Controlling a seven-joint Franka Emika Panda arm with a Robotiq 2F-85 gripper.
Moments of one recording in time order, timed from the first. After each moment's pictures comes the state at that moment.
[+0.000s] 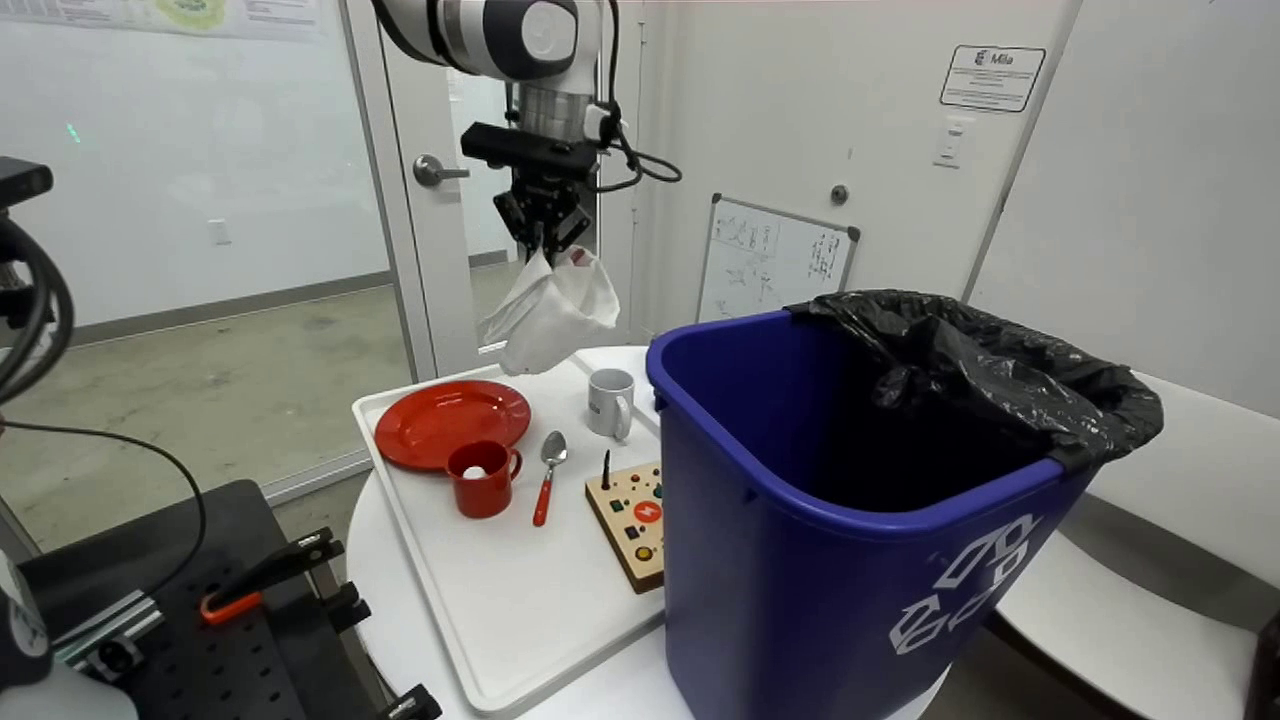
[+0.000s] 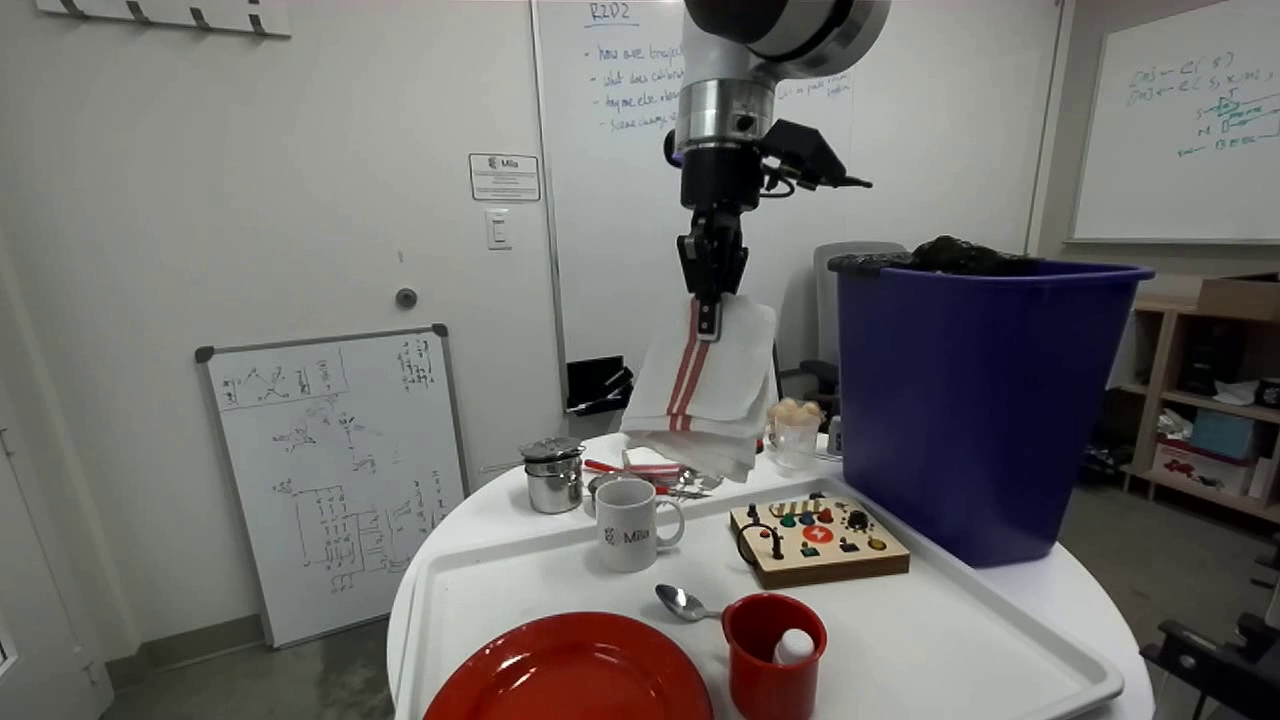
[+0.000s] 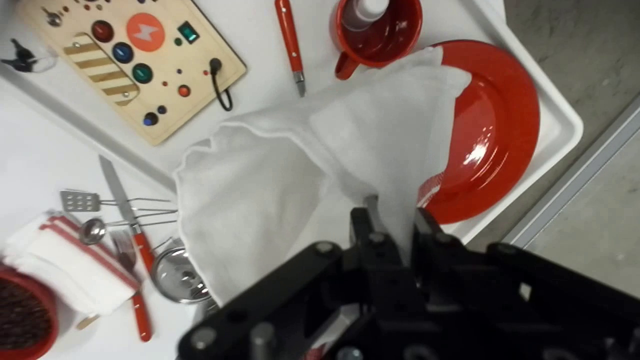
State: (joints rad) arm 0.09 0.24 0.21 -2.05 0.08 2.28 -0.32
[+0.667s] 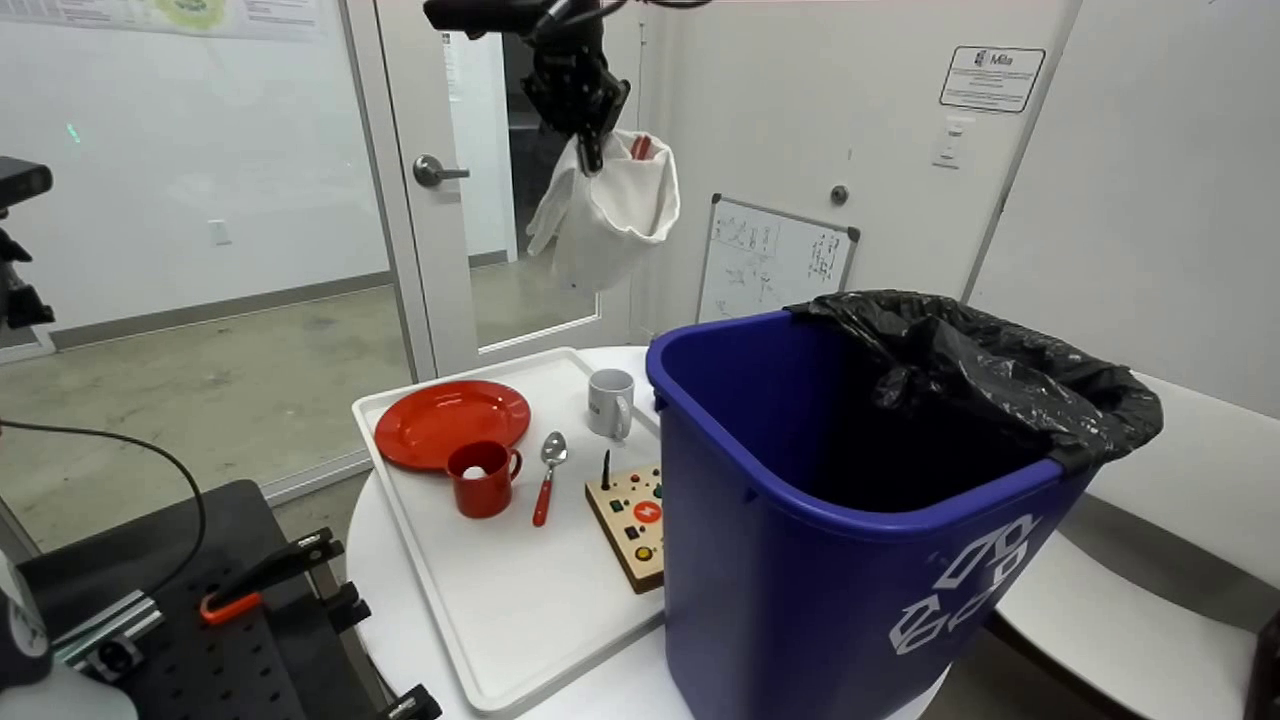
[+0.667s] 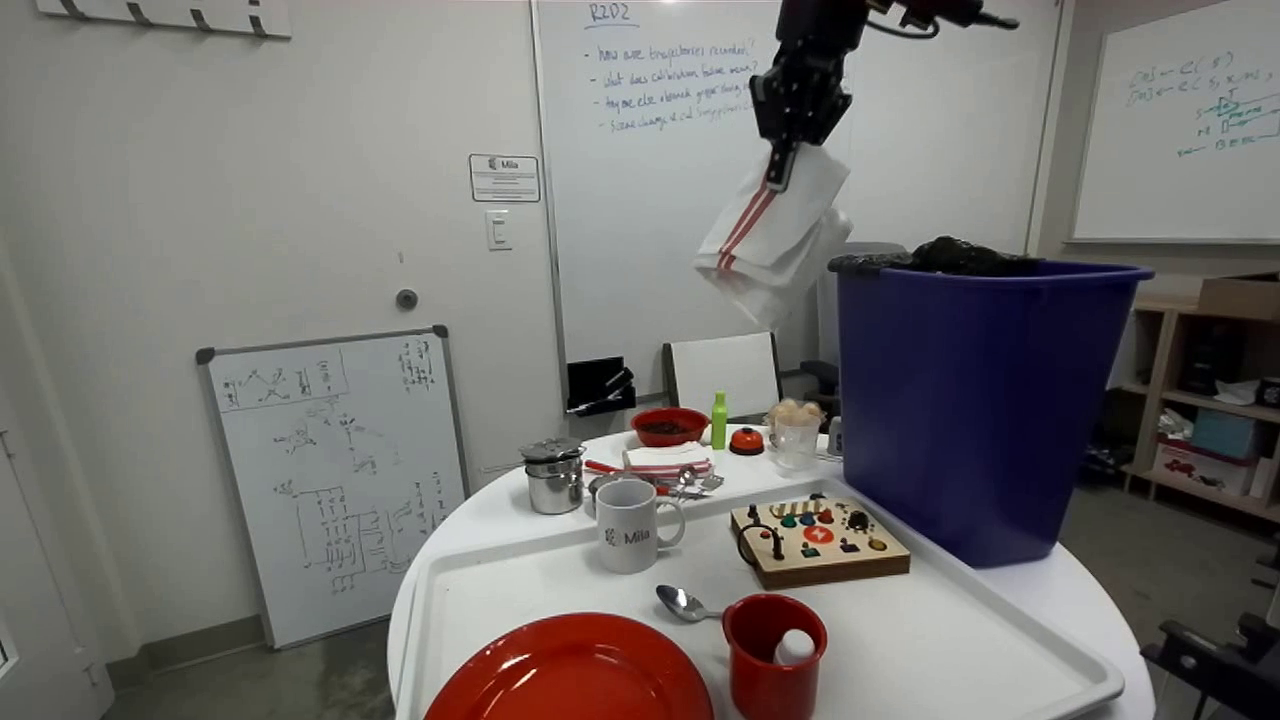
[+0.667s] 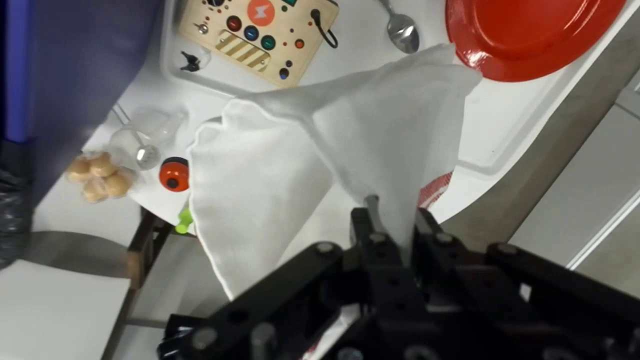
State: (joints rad) arm 0.07 -0.17 0.11 -2.26 0.00 2.39 0.03
